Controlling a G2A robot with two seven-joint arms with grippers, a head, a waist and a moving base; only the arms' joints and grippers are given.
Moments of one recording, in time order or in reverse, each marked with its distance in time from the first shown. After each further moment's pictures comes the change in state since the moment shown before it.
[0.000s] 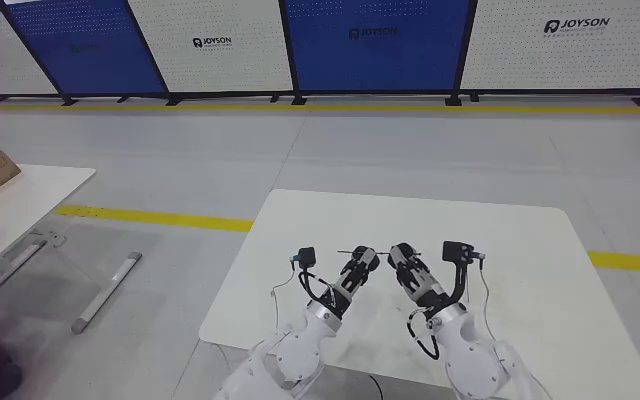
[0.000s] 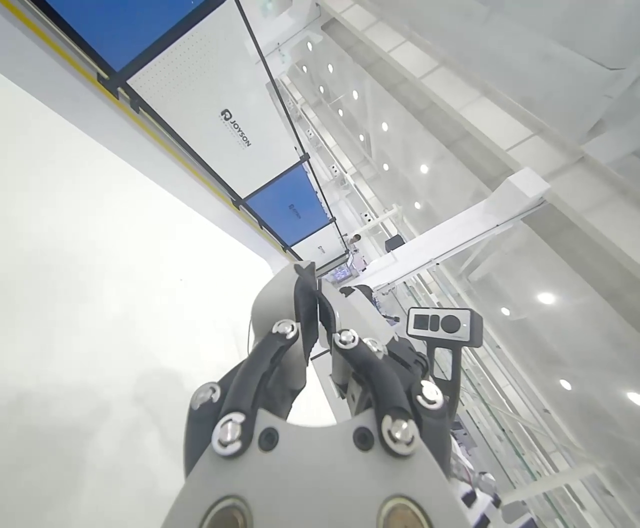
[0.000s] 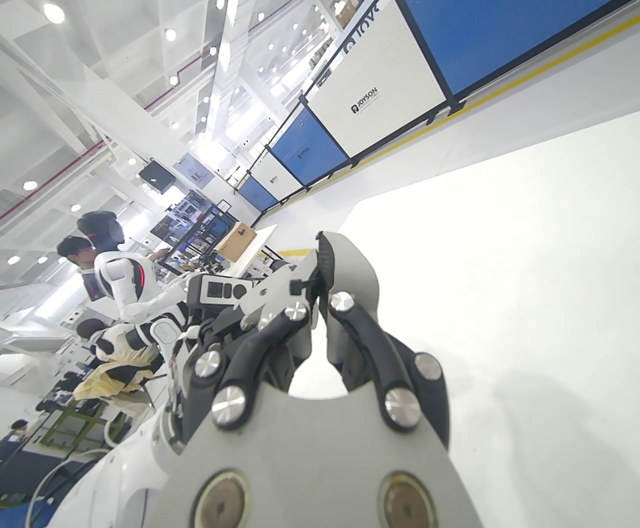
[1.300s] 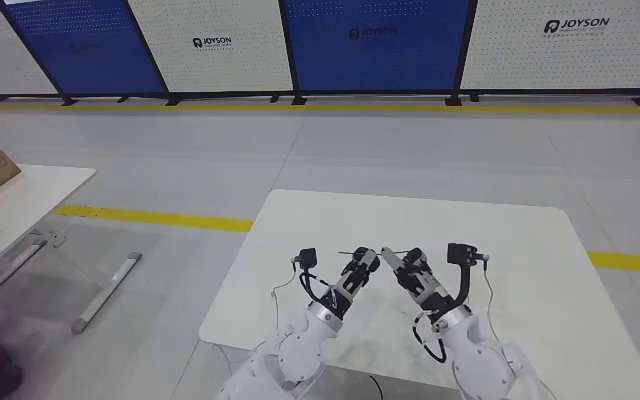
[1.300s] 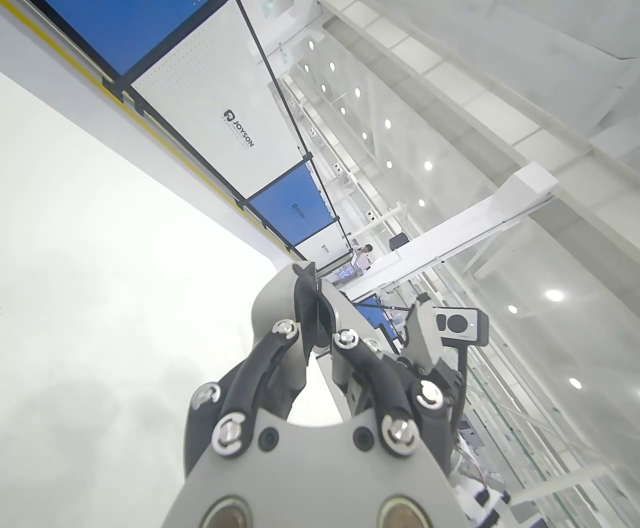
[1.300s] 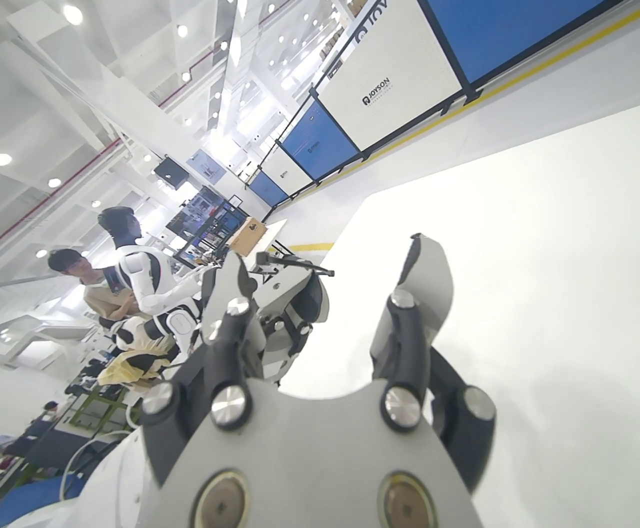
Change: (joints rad) left arm 0.001 -0.010 -0.003 0.012 0.023 0.002 0.002; right arm -0.022 0.009 0.032 -0.009 0.022 -0.054 0.029
